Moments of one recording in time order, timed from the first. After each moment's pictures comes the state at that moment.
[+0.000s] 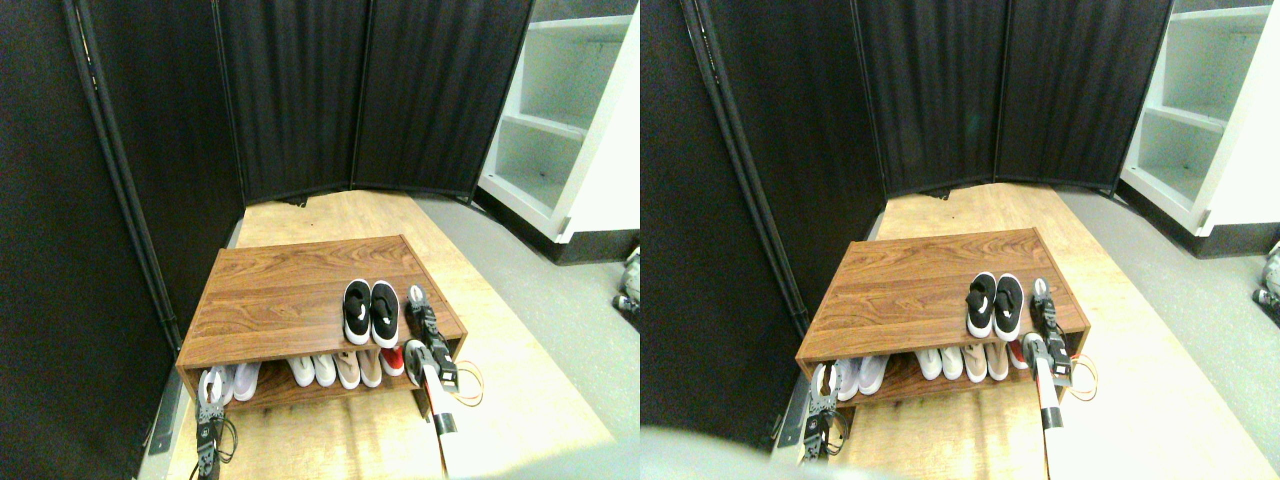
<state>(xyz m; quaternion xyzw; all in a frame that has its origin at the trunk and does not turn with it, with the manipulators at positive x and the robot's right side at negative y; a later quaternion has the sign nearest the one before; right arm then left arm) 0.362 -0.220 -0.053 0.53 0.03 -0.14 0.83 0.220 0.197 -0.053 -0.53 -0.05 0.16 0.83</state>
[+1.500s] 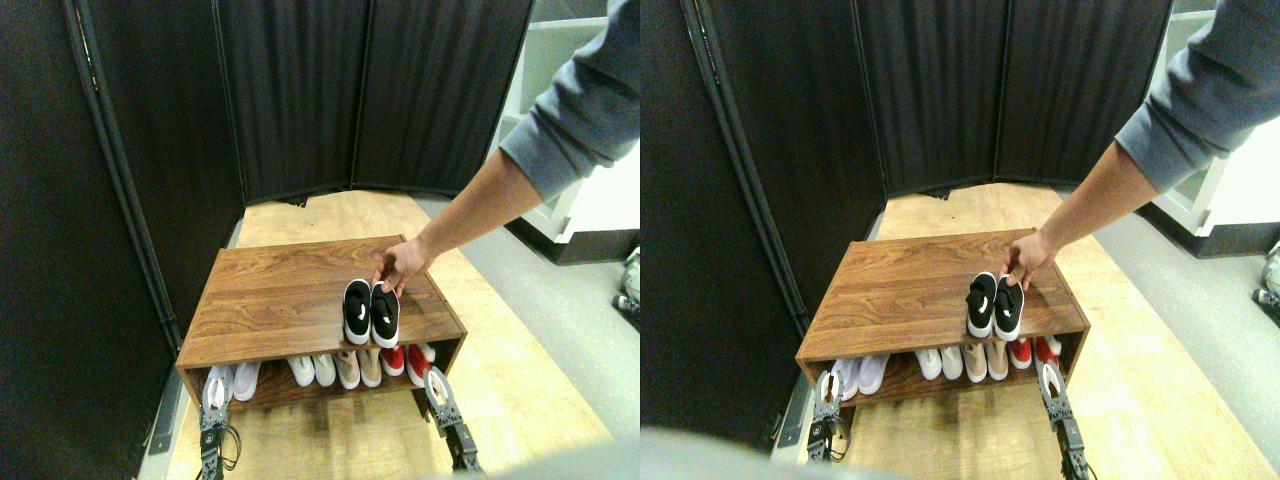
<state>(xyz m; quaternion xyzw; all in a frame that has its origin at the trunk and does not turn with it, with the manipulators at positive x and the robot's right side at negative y) 0.217 -0.176 -0.047 0.57 0.03 -0.02 0.82 0.211 0.191 -0.060 -0.54 -0.03 0.18 0.82</state>
